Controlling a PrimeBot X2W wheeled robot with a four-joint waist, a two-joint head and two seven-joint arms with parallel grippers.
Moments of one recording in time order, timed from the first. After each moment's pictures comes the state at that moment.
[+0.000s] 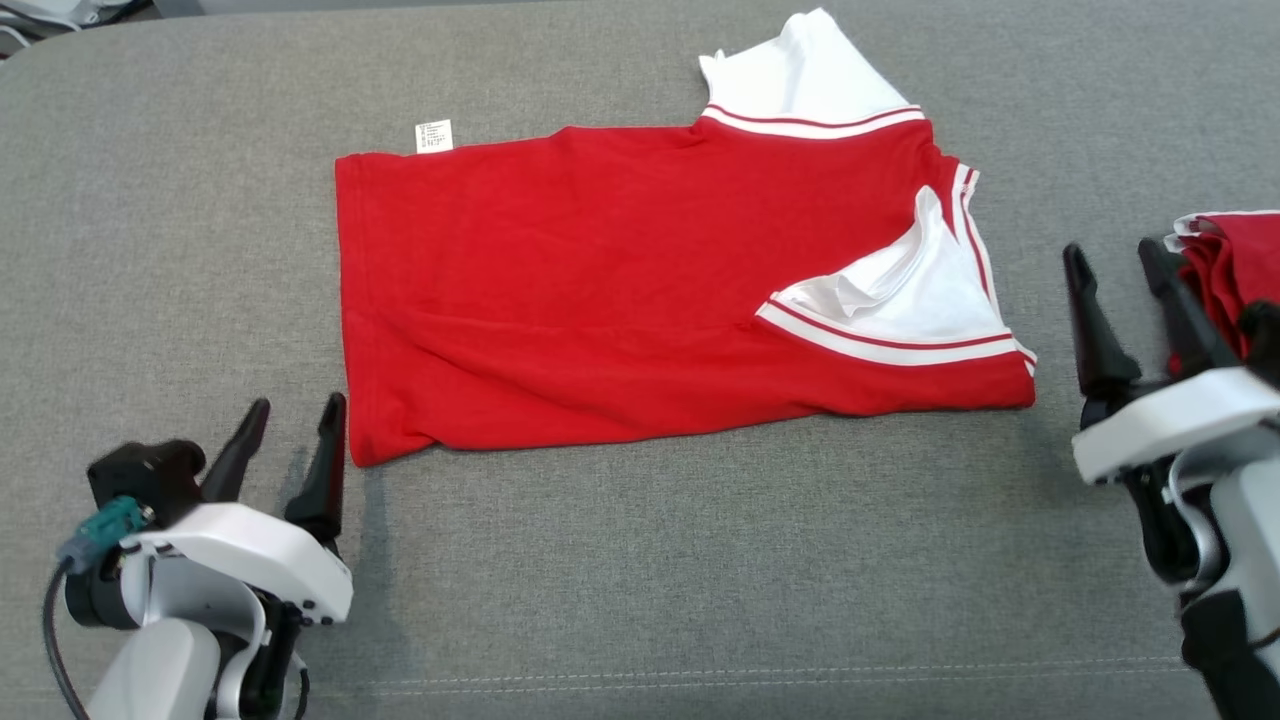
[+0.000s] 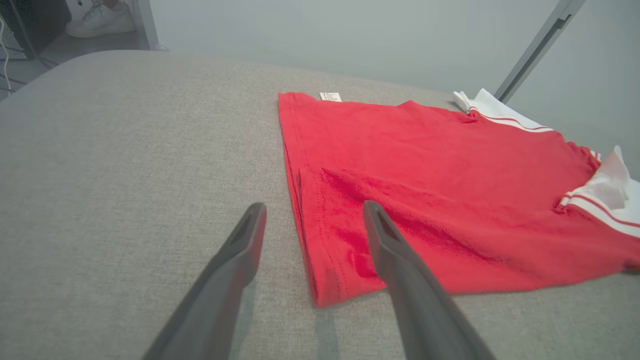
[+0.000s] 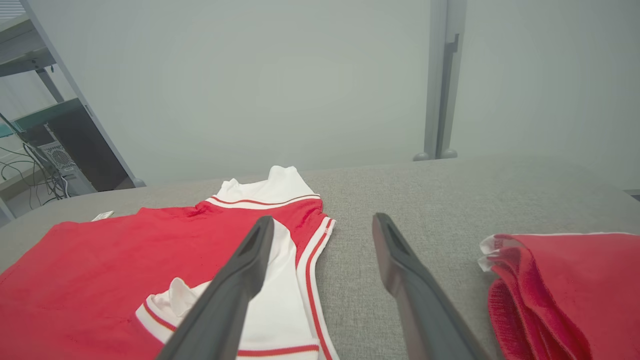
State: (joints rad) left arm -0.22 0.33 -0.23 0.20 -0.63 0.10 -0.01; right arm -0.53 -0.32 0.26 0.53 0.57 0.13 -0.25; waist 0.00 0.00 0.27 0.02
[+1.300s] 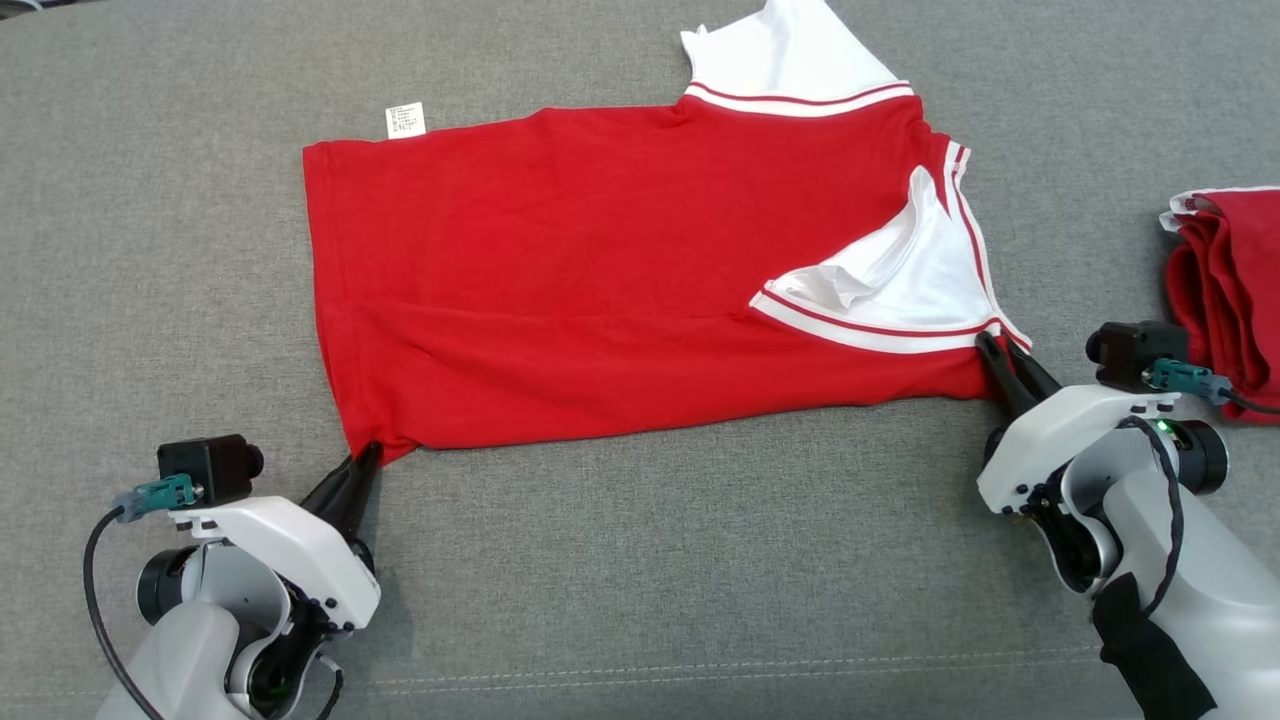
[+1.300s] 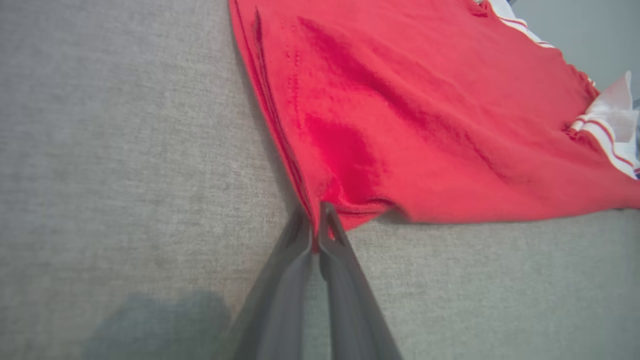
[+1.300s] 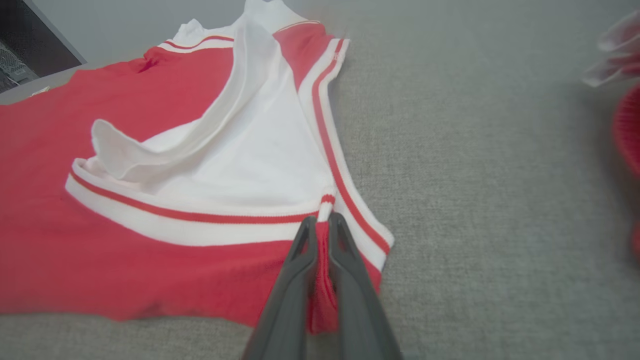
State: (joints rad) left arm -0.33 0.28 -0.30 0.49 -0.77 -0.08 0.10; right arm -0.67 -0.20 0.41 0.91 0.58 0.13 -0.17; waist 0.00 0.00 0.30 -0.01
